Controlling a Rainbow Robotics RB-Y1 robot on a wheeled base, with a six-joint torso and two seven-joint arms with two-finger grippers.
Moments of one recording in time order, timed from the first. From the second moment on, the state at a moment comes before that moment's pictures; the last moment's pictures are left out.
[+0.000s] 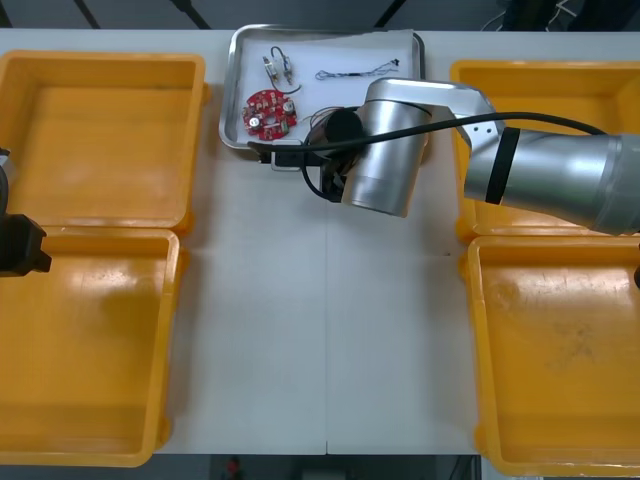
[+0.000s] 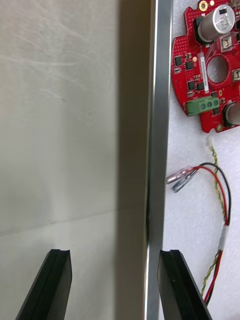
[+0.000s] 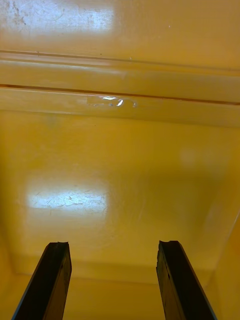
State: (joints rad) right arm -1.28 -0.56 1.24 -1.40 -0.61 0.99 1.75; left arm -0.24 1.34 -0.15 -2.05 1.15 1.46 -0.89
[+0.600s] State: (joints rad) right arm -1.13 -0.69 0.67 -1.77 -0.86 1.55 1.75; left arm -0.24 1.34 -0.15 -2.05 1.15 1.46 -0.89
